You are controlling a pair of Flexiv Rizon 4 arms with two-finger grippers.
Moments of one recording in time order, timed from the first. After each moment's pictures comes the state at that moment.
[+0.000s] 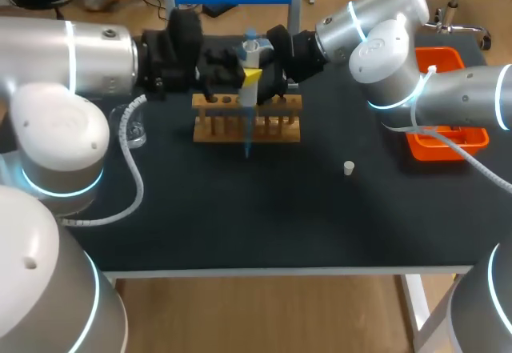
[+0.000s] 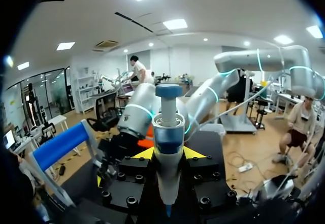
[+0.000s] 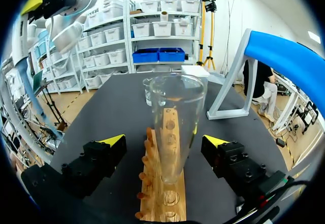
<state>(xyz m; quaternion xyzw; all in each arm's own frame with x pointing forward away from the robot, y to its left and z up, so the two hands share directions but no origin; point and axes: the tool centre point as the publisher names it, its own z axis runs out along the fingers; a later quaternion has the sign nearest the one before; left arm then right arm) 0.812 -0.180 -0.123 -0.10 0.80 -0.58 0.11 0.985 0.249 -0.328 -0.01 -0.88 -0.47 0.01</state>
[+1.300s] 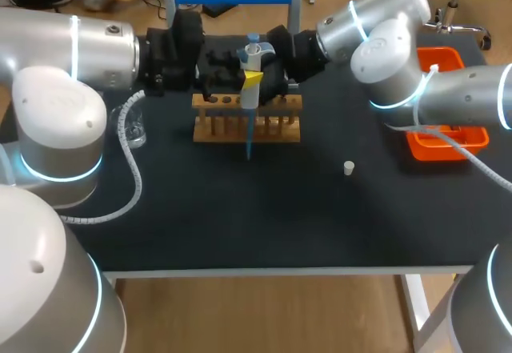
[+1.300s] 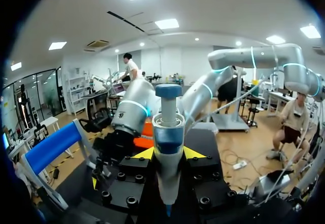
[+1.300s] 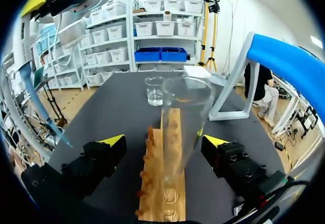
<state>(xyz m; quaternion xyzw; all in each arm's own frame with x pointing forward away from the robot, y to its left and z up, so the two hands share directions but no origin) 0.819 -0.180 -0.133 -0.08 0.80 -0.58 0.08 0.982 0.243 -0.325 0.01 -0.88 -0.47 0.00</state>
